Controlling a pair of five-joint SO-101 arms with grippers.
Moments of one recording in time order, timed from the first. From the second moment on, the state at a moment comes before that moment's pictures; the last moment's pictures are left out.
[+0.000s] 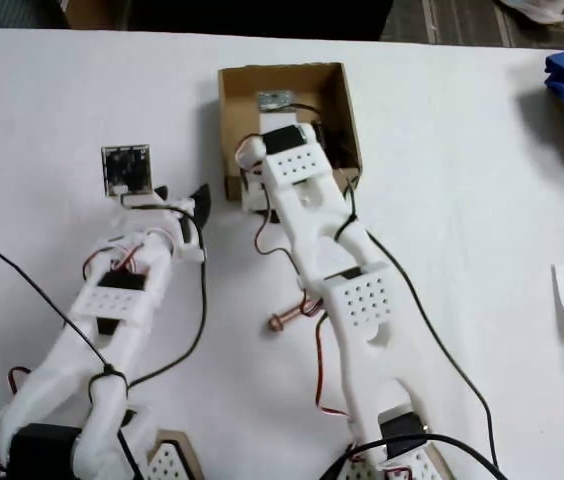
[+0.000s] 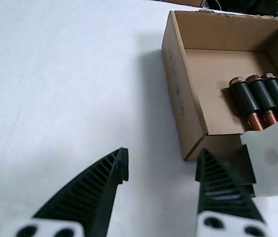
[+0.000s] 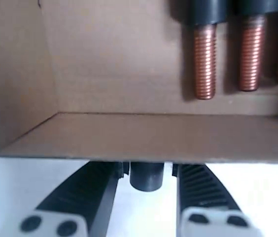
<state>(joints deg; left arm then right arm) -2.7 -24.8 65.4 0.1 11.2 -26.6 57.2 -51.4 85.0 -15.7</state>
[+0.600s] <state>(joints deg) -2.7 -24.8 65.4 0.1 11.2 -25.9 57.2 -51.3 85.5 -15.7</state>
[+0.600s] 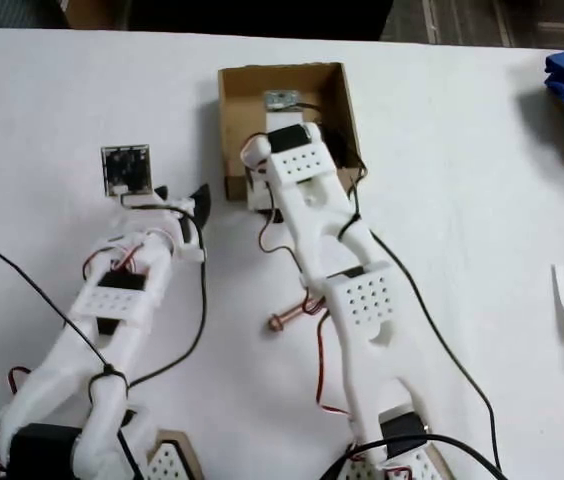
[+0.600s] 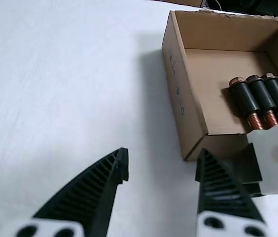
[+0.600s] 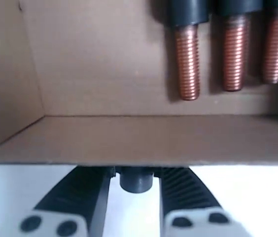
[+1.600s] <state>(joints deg) -1.6 -24.8 65.4 4.4 11.2 -24.8 -9.8 -0.7 84.2 -9.0</state>
